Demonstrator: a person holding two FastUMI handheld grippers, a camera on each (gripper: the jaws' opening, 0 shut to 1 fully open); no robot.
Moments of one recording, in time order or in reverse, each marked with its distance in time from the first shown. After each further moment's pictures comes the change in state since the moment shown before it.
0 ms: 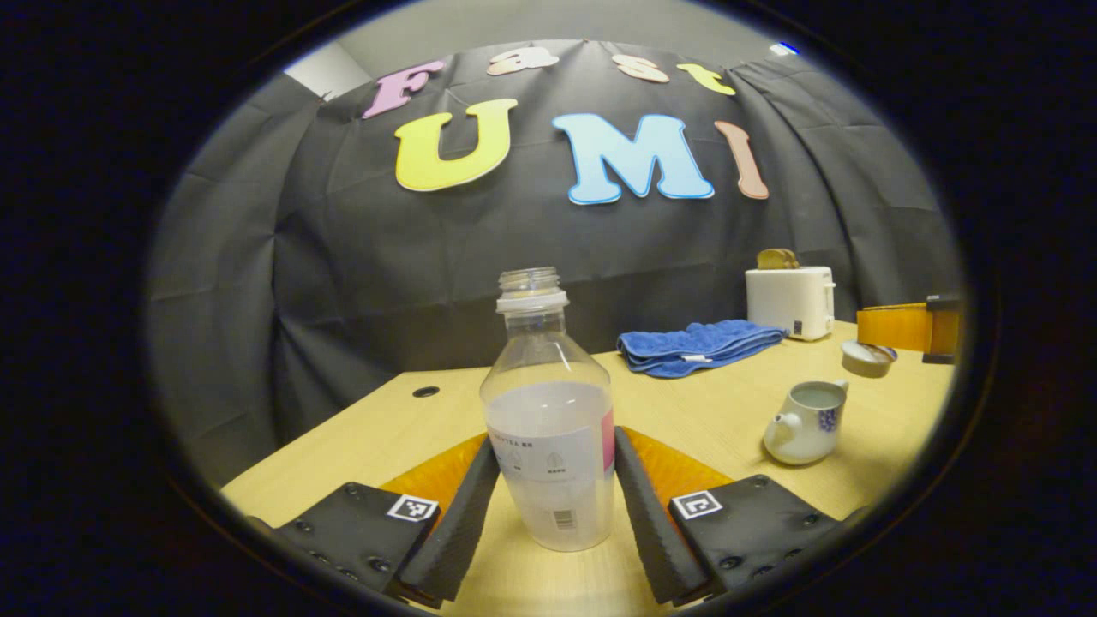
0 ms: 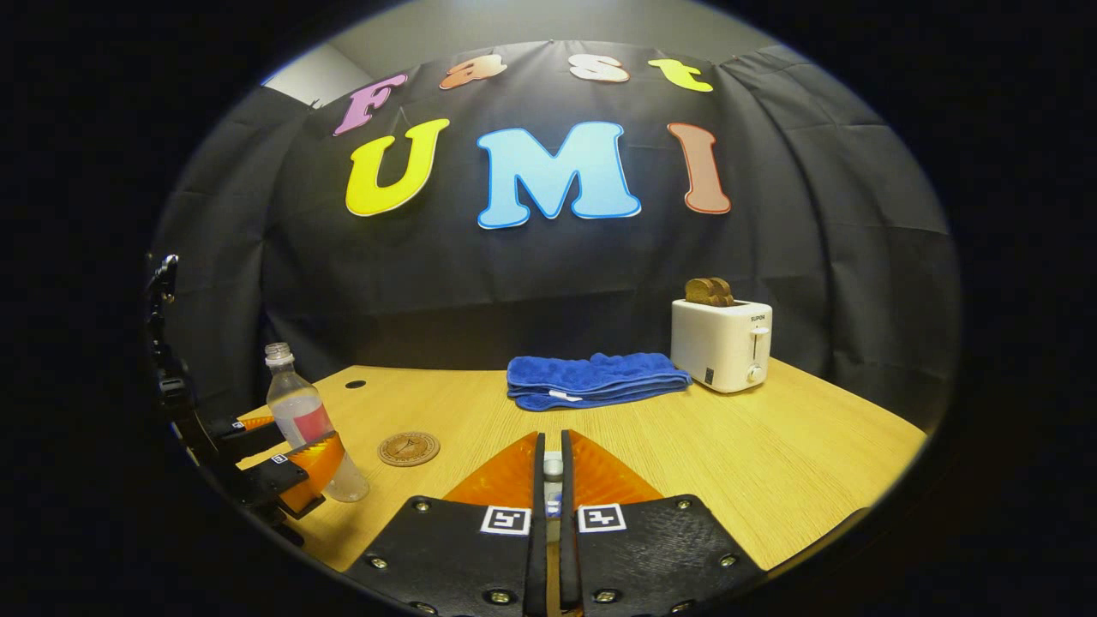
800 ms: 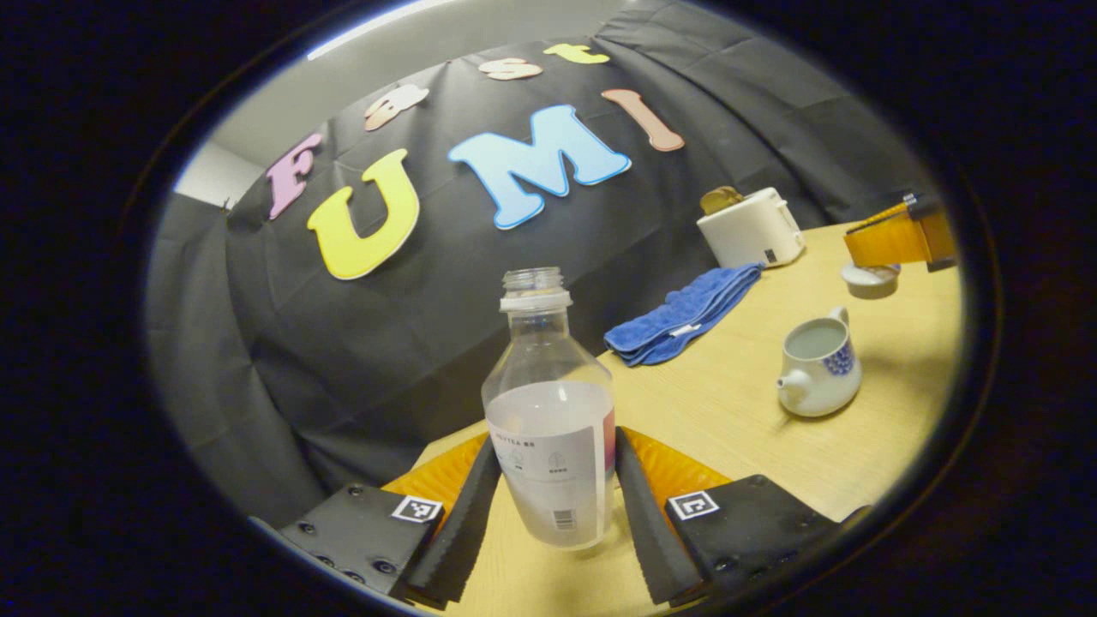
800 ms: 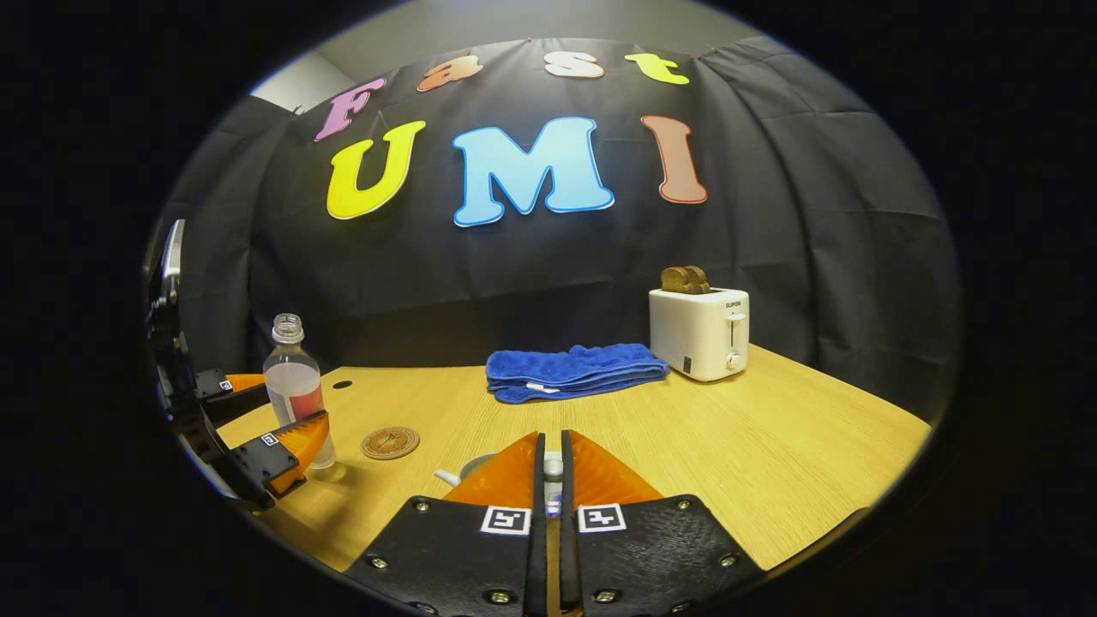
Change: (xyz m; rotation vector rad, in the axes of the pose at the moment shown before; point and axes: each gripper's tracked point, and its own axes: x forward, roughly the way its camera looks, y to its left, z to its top) left arm 0.008 -0.022 0.032 0.446 -0.019 -0.044; right arm -0.010 -0.031 -0.007 0.034 0.002 -0.041
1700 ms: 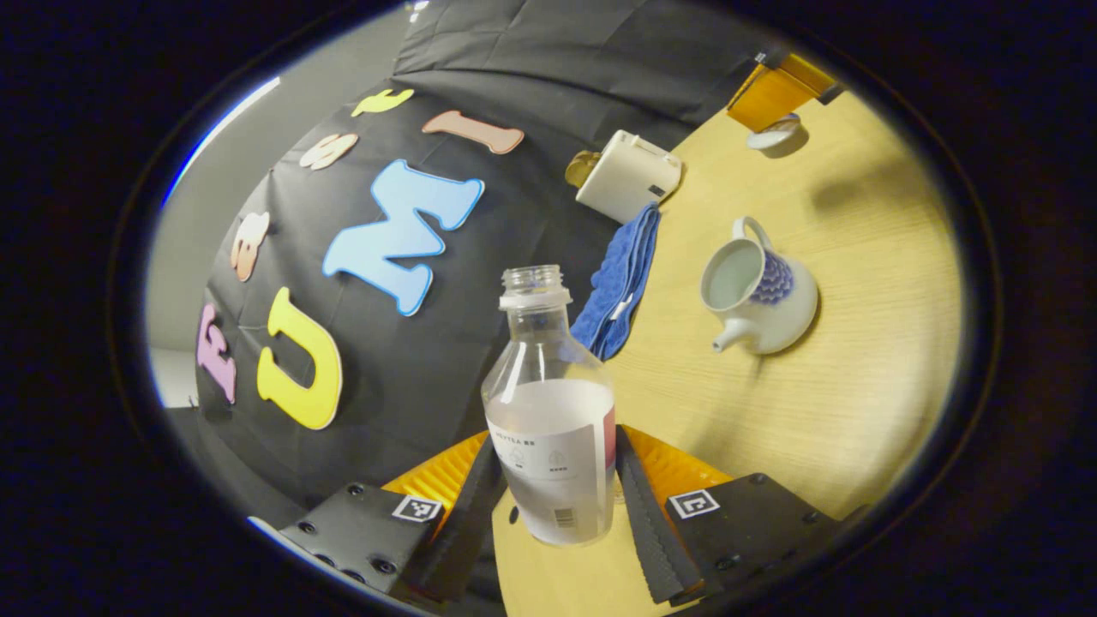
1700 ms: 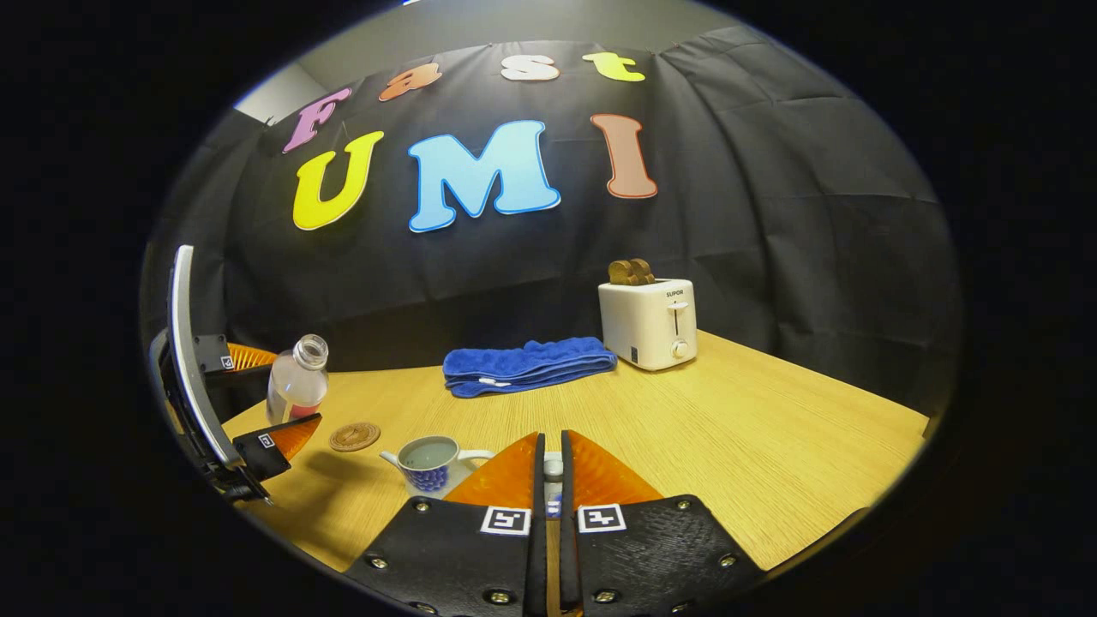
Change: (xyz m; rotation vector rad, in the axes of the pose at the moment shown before) left arm 0.010 -0.046 0.041 0.589 -0.046 -0.121; right arm -0.024 -0.056 -0.013 0.054 0.008 -0.085
